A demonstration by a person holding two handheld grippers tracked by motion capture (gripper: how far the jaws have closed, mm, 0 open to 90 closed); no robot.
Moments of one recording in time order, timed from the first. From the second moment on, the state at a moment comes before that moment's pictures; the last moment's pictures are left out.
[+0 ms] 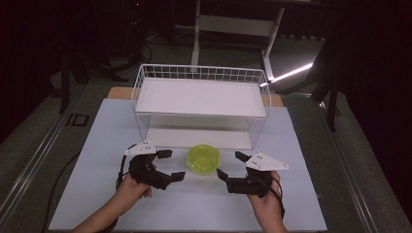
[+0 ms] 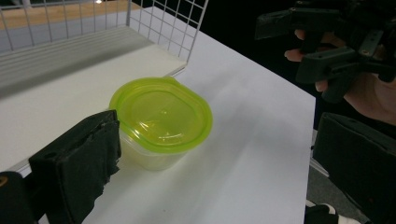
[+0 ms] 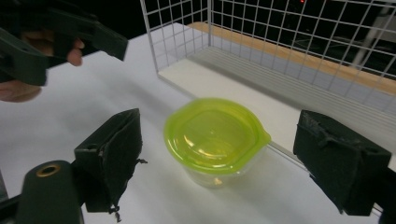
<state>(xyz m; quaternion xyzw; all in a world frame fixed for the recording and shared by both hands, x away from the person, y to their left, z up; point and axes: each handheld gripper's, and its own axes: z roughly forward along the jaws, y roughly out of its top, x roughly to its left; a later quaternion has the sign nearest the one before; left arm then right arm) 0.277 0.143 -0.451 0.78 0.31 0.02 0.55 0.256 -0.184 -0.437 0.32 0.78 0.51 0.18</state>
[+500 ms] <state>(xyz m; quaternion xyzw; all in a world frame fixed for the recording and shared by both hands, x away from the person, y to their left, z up) 0.315 0.120 -0.466 0.78 0.36 0.01 0.52 0.291 -0.184 -0.455 0.39 0.76 0.50 0.14</state>
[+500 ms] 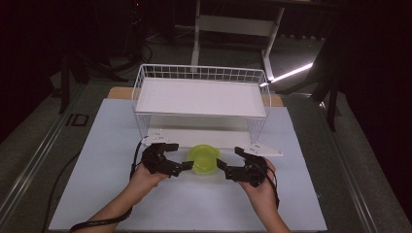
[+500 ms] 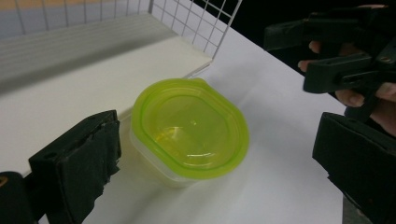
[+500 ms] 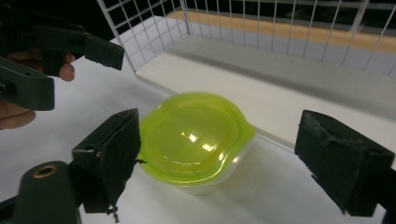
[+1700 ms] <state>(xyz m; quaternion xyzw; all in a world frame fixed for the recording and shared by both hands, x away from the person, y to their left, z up) 0.332 0.110 -0.507 0.76 0.45 -0.08 0.46 0.328 -0.170 -0.496 0.52 0.74 0.44 0.01</state>
